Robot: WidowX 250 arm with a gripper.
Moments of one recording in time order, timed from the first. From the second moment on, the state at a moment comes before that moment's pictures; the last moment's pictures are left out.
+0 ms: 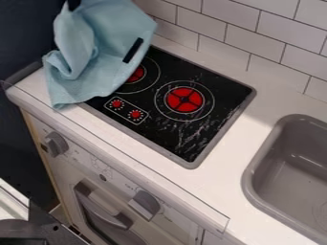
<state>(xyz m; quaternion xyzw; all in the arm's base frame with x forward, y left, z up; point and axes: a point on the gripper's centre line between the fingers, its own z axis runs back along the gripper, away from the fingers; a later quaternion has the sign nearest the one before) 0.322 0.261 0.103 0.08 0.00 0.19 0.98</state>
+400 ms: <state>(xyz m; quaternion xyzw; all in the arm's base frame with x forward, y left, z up) 0.277 0.246 0.068 0.09 0.02 0.18 0.98</state>
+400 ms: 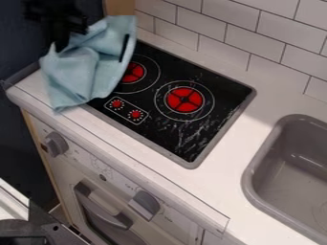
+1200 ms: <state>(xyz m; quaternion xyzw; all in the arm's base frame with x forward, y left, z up) 0.228 0.225 0.062 0.05 0.02 0.23 0.97</state>
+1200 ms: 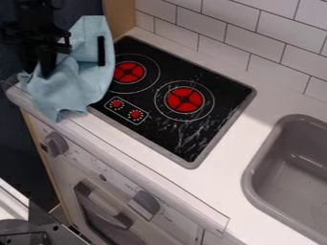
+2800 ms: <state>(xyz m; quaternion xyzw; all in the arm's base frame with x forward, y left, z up) 0.320 -0.005 0.129 -0.05 -0.04 0.04 1.00</state>
